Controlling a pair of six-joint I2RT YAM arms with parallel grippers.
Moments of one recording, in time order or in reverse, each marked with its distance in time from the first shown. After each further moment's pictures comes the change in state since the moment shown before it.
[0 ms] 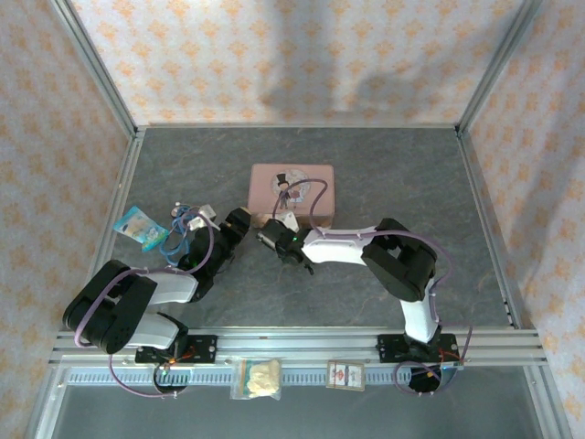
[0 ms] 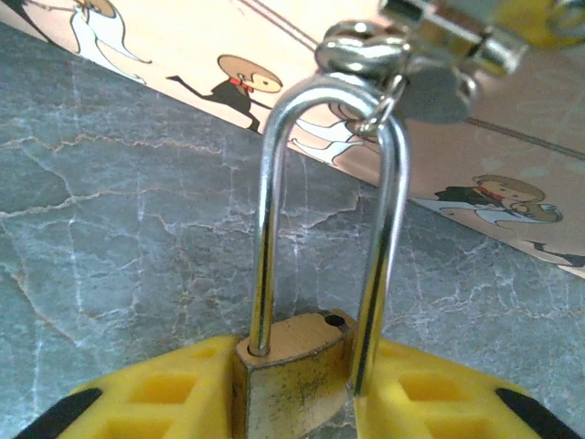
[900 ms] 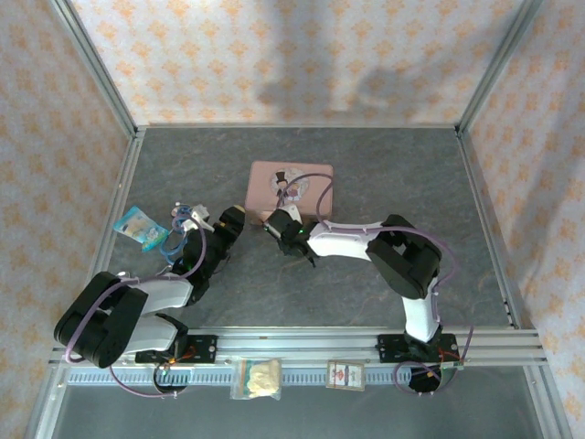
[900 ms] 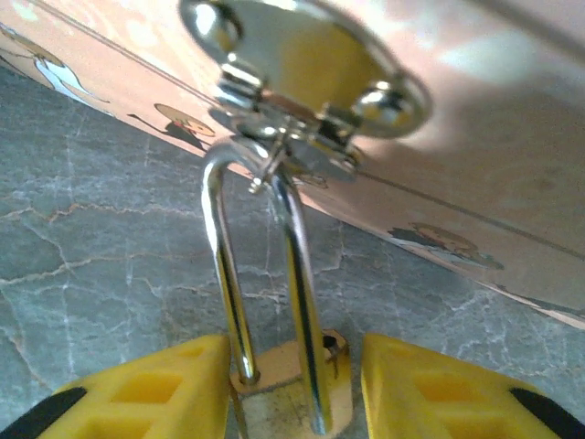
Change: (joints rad) left arm 0.024 -0.091 -0.032 -0.002 -0.002 -0.008; right arm -0.053 -0.006 0.010 0.046 -0.069 -0.028
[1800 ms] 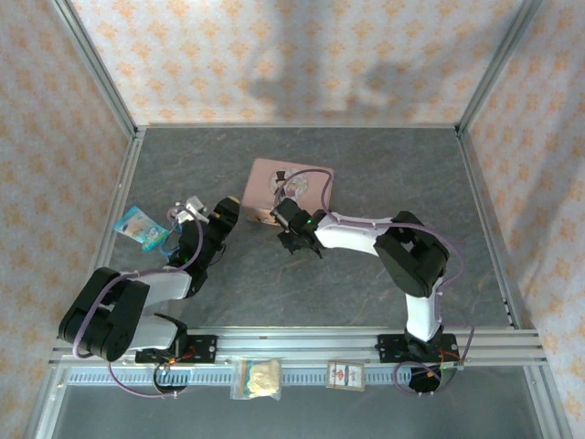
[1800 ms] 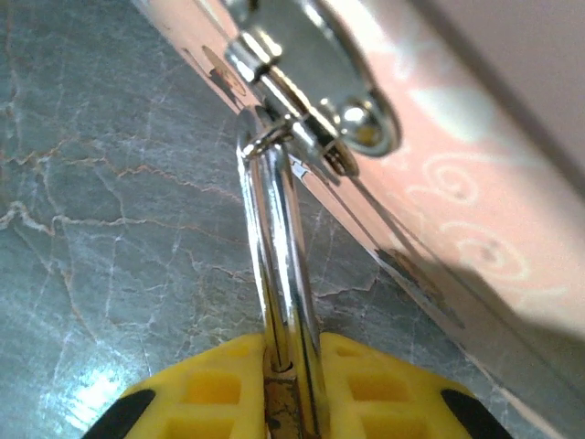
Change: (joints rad) left arm 0.089 0.055 0.068 0.007 0.077 0.055; right arm -0.086 -0.039 0.008 -0.011 -0.233 -0.322
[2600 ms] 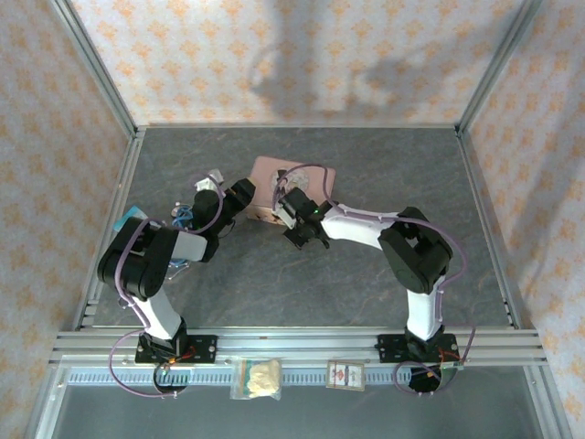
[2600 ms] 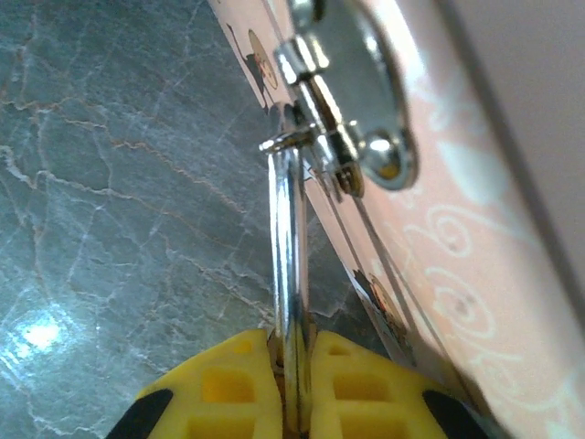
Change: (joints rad) left arm 0.074 0.393 0.293 0.095 0.222 0.182; right arm -0.068 0.001 0.021 -0.011 -0.096 -0.288
